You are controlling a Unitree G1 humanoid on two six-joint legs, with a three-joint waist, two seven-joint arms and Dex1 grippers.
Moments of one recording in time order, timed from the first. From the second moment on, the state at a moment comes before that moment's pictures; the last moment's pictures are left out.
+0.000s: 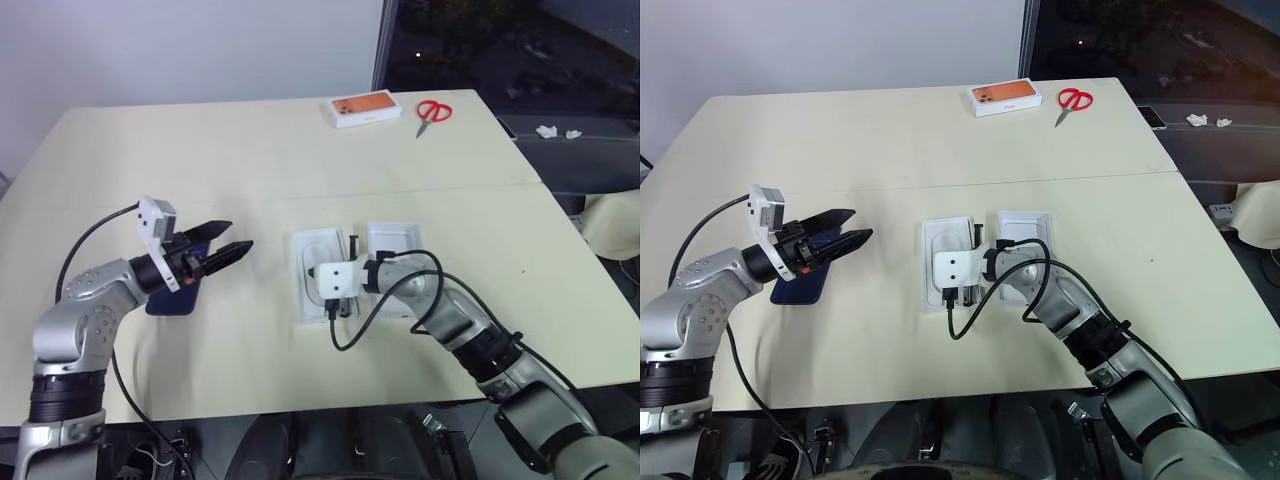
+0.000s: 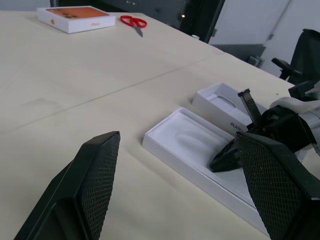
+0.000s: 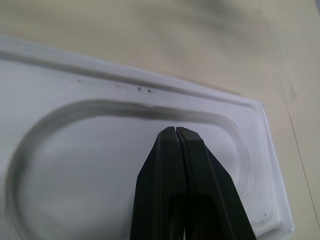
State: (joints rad) left arm -0.27 0.60 0.25 -0.11 -0.64 0.57 -0.91; right arm -0.58 -0.43 0.53 0.08 -0.33 0.03 0.78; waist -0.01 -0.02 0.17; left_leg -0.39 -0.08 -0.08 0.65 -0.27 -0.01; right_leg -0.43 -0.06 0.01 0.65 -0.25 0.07
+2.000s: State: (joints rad) left arm -0.29 0.74 0.25 0.09 -0.64 0.64 -0.97; right arm -0.46 -0.57 0.03 -0.13 0.28 0.24 0.99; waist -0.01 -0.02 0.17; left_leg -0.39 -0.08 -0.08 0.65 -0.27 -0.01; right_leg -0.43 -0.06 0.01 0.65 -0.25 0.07
